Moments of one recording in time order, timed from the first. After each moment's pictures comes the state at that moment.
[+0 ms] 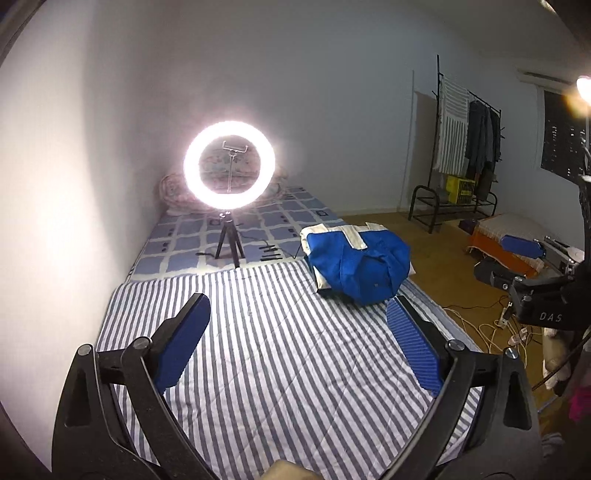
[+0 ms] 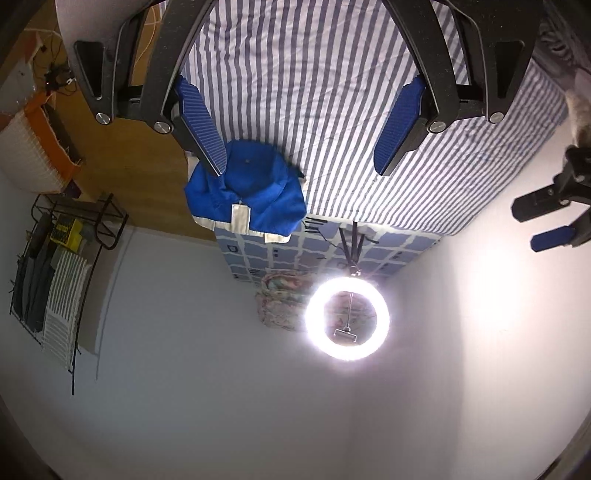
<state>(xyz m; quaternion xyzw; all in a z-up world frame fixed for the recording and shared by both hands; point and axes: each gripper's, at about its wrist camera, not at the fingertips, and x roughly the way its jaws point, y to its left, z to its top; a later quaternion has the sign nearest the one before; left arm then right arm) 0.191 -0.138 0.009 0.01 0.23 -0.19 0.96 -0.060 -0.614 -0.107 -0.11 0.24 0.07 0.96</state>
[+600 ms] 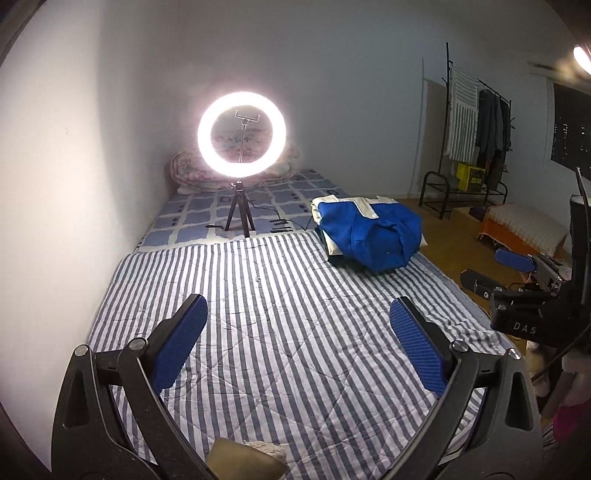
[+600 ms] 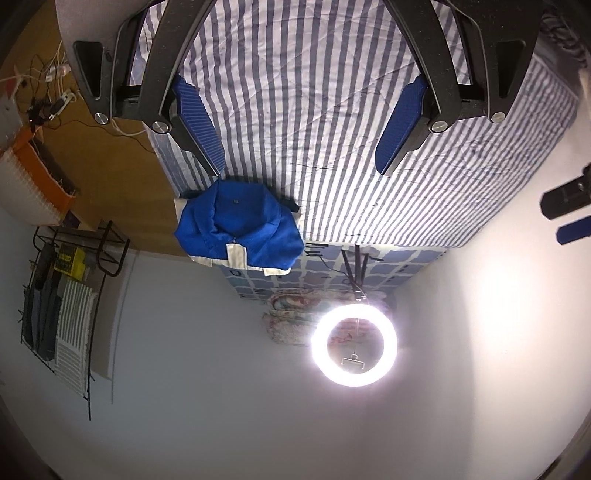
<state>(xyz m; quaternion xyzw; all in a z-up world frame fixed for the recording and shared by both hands) 0.172 -0.133 -0.051 0.02 0.25 -0.17 0.95 -0.083 -0.606 -0.185 -0.08 0.24 0.04 0.97</state>
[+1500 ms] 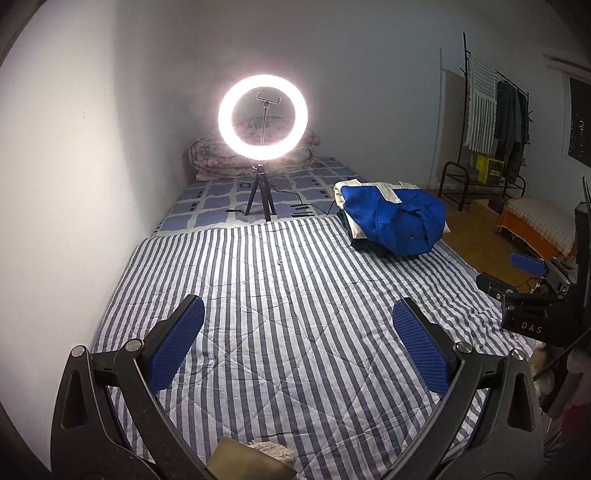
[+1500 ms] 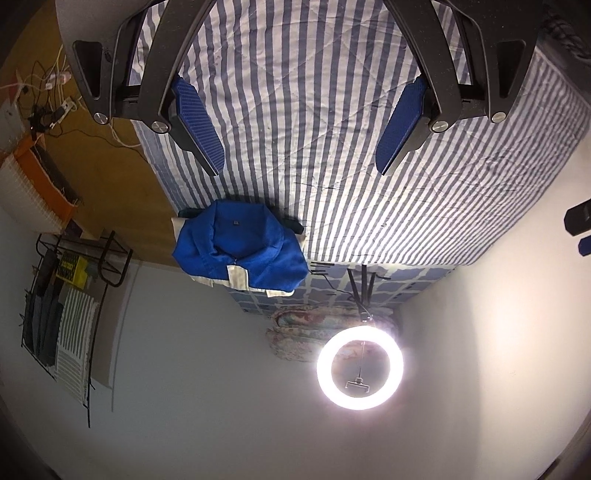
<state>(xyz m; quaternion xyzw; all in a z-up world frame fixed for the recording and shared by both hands) 0.181 -0.123 -0.078 0.02 0.27 -0.13 0.95 -0.073 -0.608 -0.214 -0.08 0.27 0.03 0.96</state>
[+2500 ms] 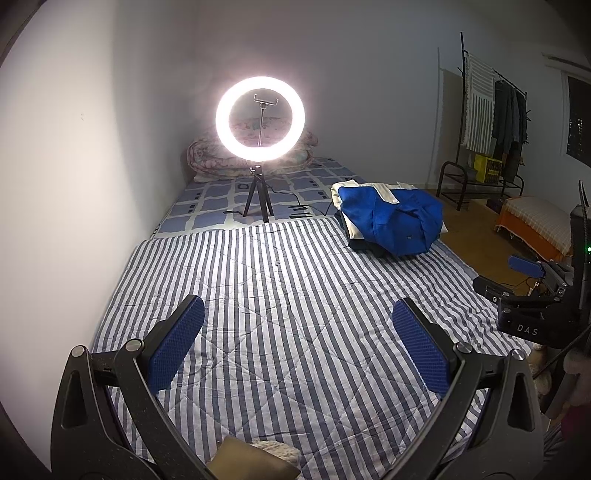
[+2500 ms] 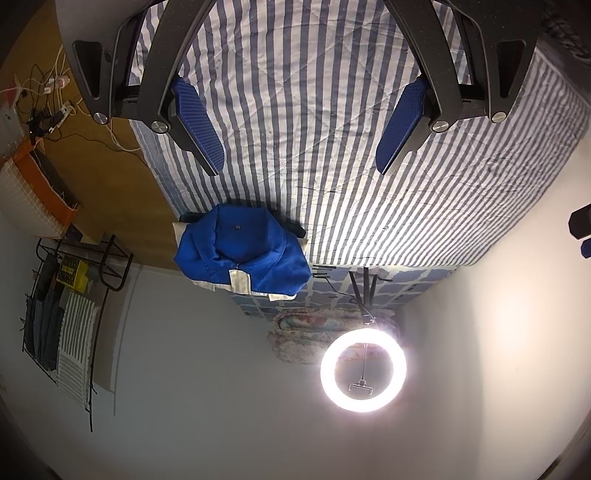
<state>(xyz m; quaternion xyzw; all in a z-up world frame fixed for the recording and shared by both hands) 0.178 -0.123 -0.080 0.02 0.27 -0.13 0.95 -0.074 -0.611 -0.216 -0.08 0.27 0.03 0.96</state>
